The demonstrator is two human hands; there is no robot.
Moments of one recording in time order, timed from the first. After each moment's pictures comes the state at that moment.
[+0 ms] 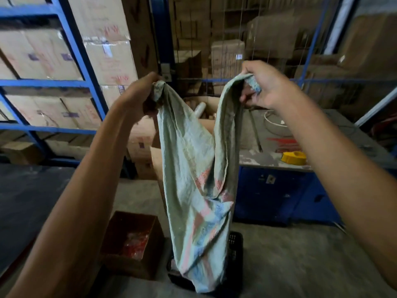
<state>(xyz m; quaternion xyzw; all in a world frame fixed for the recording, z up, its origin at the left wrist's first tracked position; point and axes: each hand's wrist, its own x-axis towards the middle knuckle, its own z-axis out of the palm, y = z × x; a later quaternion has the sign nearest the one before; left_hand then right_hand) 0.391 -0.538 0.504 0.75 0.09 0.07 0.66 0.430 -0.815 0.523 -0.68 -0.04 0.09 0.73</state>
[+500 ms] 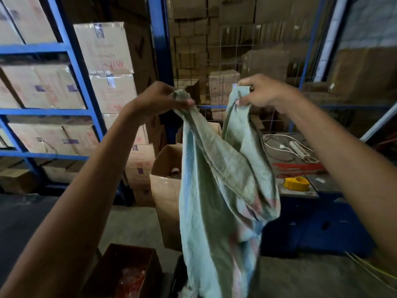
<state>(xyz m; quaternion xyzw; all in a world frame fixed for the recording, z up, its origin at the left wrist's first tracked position) 0.417 -0.548 0.564 0.90 -0.14 0.11 0.40 0.461 -0.820 0.577 -0.92 -0.16 -0.09 0.34</state>
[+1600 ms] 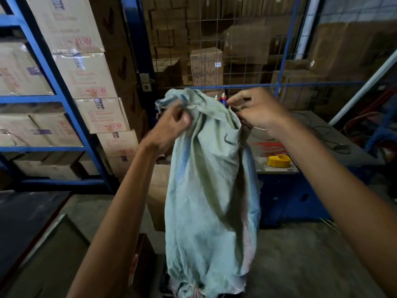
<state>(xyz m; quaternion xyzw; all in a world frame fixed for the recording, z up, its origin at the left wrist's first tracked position) 0.422 -0.606 0.451 0.79 -0.22 0.03 0.57 0.412 -0.838 0.504 -0.88 -0.08 -0.10 0.46</state>
